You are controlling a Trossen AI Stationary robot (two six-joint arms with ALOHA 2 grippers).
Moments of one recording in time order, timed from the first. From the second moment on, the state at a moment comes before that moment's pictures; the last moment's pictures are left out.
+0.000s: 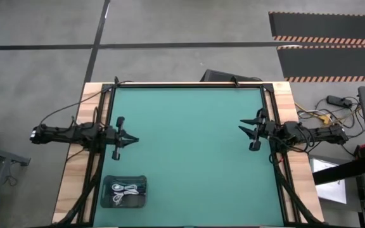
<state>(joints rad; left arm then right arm) -0.11 0.03 0.08 -0.14 -0.06 0.08 0.10 0.01 0.01 0.15 0.34 -0.22</state>
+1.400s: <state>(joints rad) -0.11 0.18 0.04 -0.04 -0.08 0.08 0.10 0.04 0.01 0.13 0.34 -0.16</state>
